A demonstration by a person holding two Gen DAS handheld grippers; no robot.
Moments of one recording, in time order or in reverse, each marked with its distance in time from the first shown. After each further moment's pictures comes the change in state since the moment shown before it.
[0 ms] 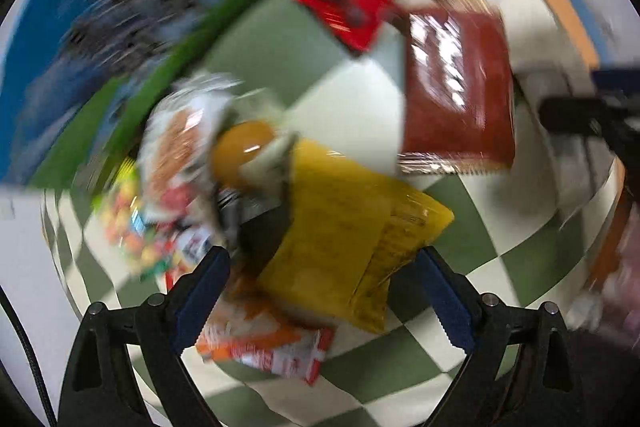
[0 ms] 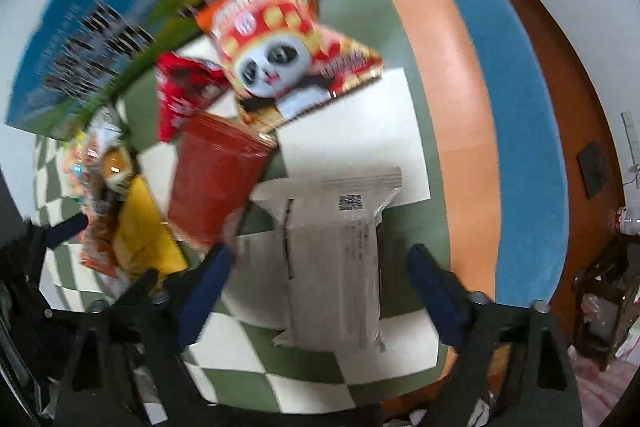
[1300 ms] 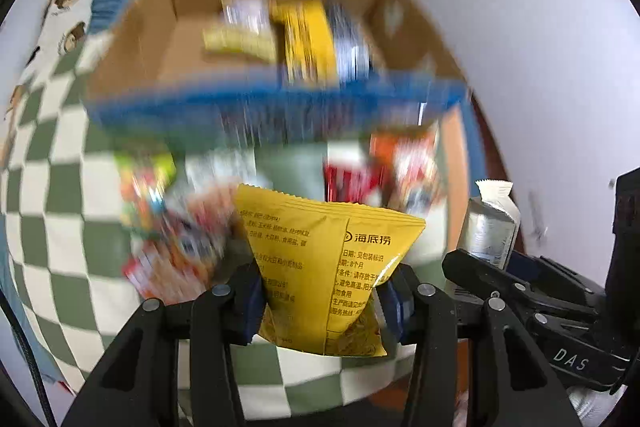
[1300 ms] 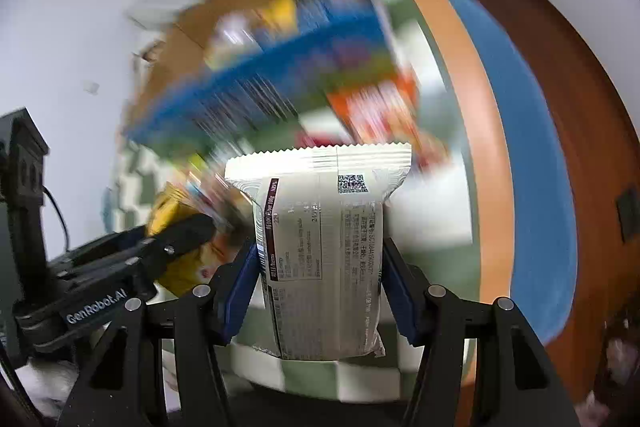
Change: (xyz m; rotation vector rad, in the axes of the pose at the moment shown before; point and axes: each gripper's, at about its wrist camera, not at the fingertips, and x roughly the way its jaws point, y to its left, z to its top) left arm -0.161 0.104 -0.009 -0.668 -0.290 -0.391; right arm -0.124 0.031 -0.017 -0.097 -0.172 0.252
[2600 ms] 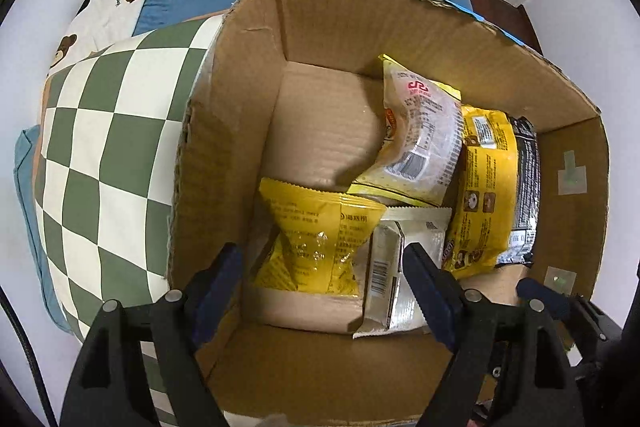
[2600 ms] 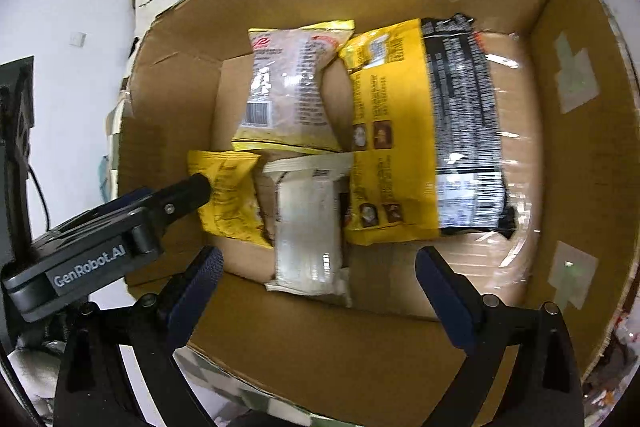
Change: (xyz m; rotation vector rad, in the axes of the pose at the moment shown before) left arm 0.098 0.137 0.176 -0.263 0.199 0.233; right arm 0.180 0.103 0.235 -0.109 0.349 -0.033
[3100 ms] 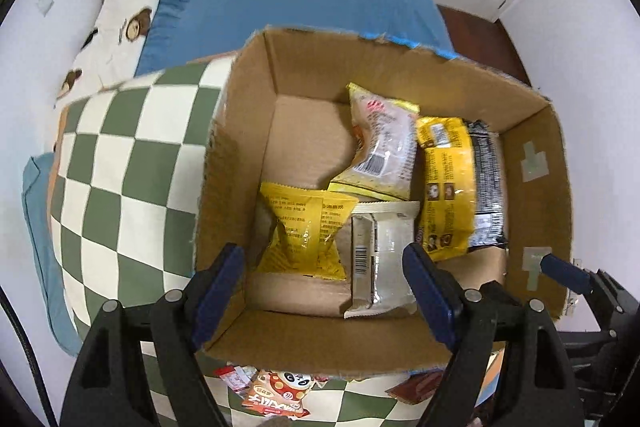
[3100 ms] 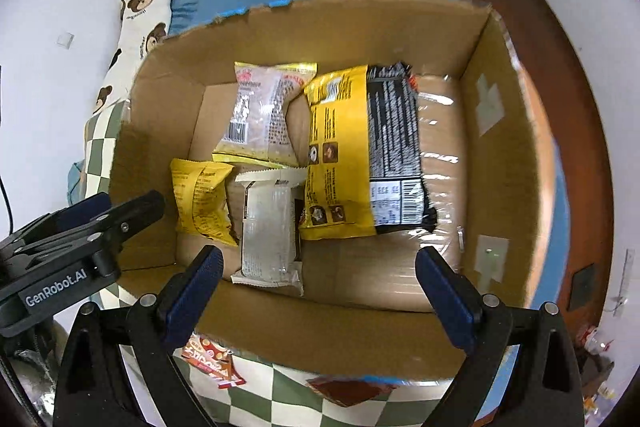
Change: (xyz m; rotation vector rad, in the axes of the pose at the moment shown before) left arm -0.057 -0.014 -0.030 0.077 -0.154 -0.011; right arm -0.062 -0.003 -0.024 -0.055 -0.155 -0.155
